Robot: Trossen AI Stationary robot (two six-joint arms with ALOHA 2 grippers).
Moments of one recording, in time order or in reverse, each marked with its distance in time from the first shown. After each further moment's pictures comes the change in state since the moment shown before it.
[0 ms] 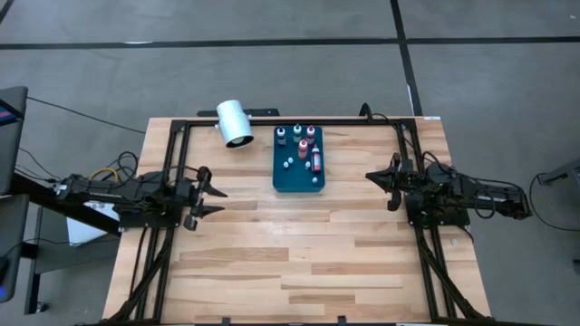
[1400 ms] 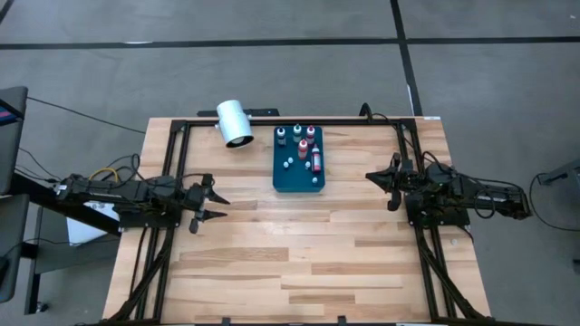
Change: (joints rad) left arm 0.000 0.000 0.000 -0.303 -0.002 -0.036; right arm 0.000 0.000 0.001 -0.006 0.001 0.001
